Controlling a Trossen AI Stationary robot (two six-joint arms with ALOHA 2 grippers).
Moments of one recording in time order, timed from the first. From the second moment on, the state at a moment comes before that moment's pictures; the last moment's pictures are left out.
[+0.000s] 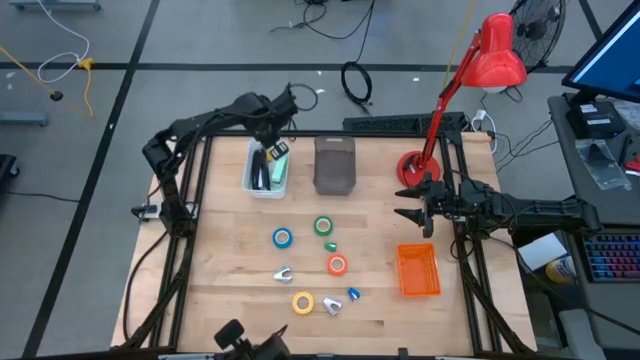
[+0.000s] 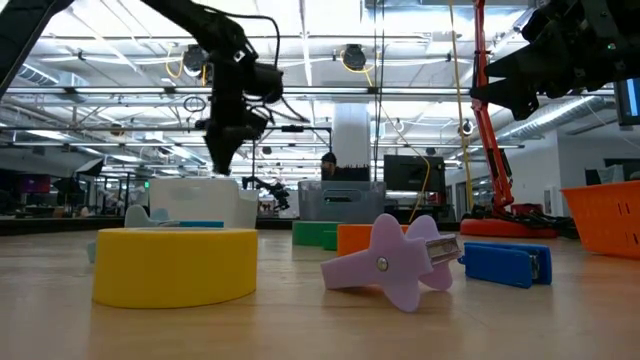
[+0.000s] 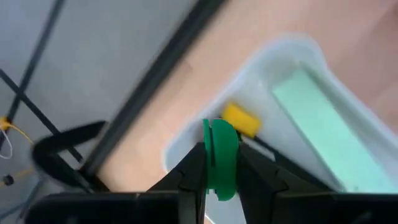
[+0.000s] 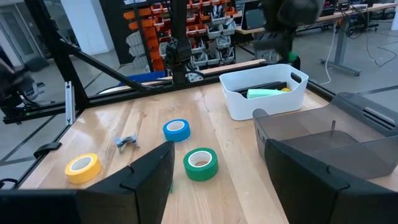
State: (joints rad) left arm 0.67 1.85 1.55 -1.14 -0.28 0.00; right arm -0.10 0.35 0.22 0.01 0.00 0.17
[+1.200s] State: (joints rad) left arm 0.68 1.84 1.30 -0.86 -0.18 -0.01; right arm -0.10 0.35 0.22 0.01 0.00 0.17
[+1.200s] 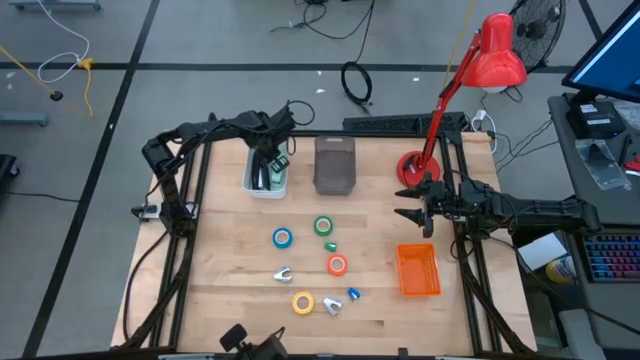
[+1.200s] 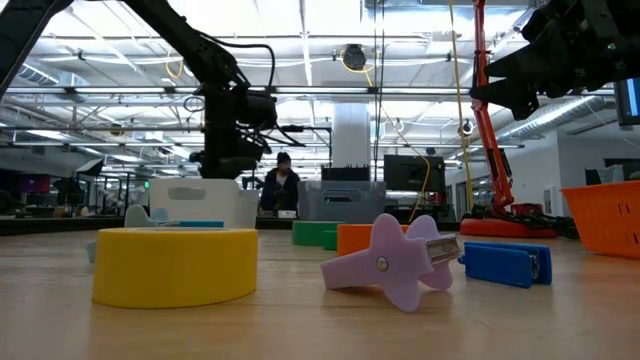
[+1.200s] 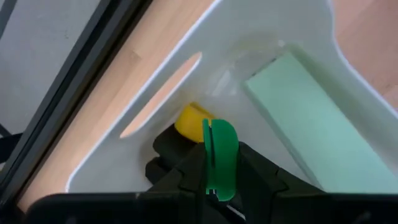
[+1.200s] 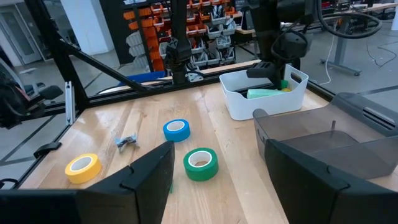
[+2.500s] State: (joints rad) left arm 0.68 1.84 1.30 -0.82 -0.17 0.01; right arm -0.10 0.35 0.22 0.01 0.00 0.17
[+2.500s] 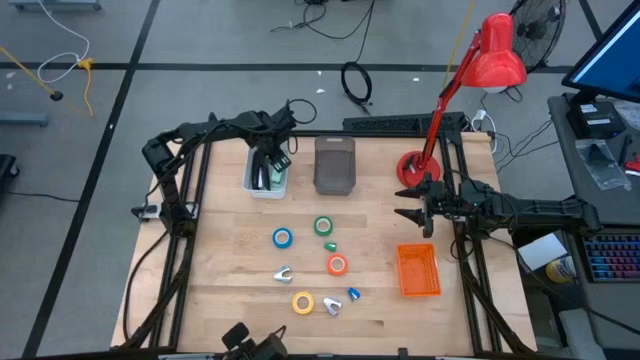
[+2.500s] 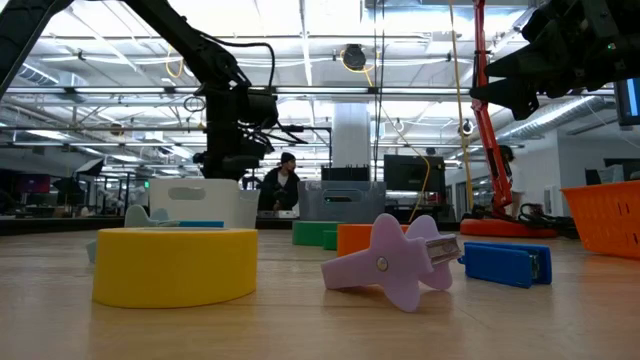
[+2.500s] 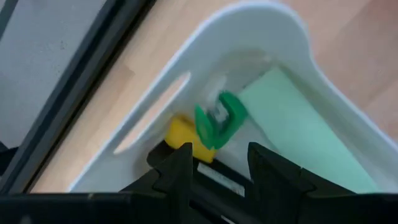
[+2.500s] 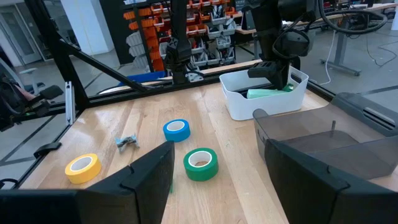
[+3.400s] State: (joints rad) left arm 0.11 1.48 1.30 -0.84 -0.10 -0.34; right arm -0.10 0.35 0.22 0.01 0.00 0.17
